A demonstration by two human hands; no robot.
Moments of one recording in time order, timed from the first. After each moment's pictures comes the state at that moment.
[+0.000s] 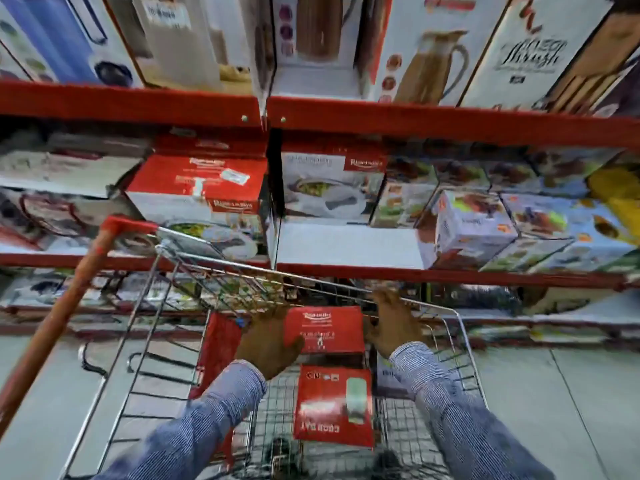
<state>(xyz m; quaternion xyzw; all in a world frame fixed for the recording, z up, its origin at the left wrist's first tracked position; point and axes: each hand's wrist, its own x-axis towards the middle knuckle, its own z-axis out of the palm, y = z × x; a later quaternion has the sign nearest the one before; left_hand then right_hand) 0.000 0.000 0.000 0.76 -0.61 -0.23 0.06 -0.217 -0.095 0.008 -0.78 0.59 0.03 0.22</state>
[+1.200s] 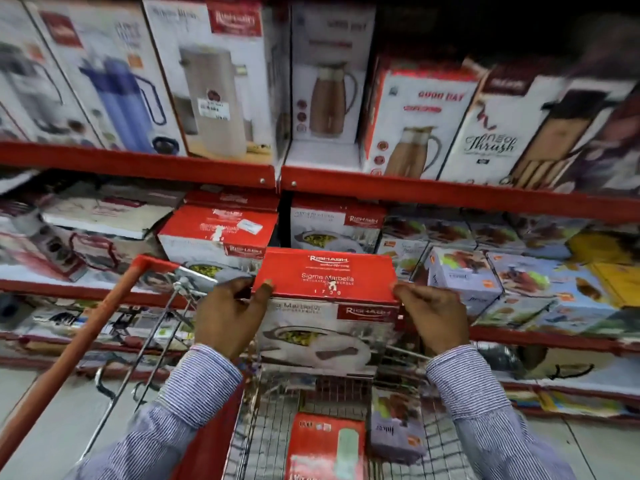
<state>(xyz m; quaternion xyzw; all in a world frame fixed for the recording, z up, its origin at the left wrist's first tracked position) 0.025 -0.007 0.147 0.82 -0.42 -0.11 0.38 -0.235 -0.112 0.156 -0.61 0.59 -0.35 0.40</state>
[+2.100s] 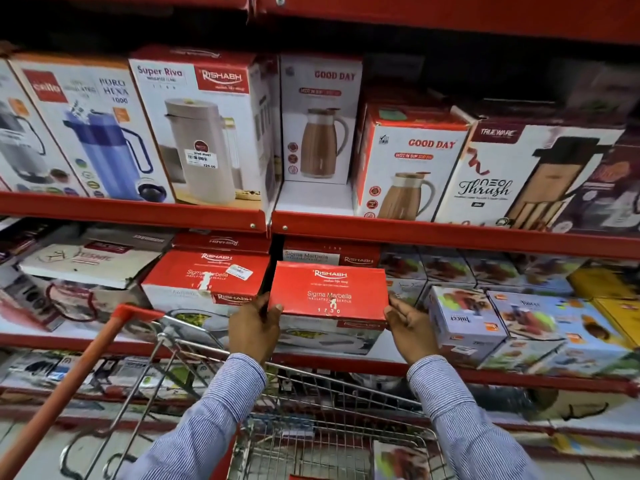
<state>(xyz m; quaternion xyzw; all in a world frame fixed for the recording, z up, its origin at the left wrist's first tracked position) 0.029 -0.107 0.111 0.80 -0.44 -0.11 0.39 -0.208 -0.195 0.114 -0.61 0.59 -0.32 0.43</state>
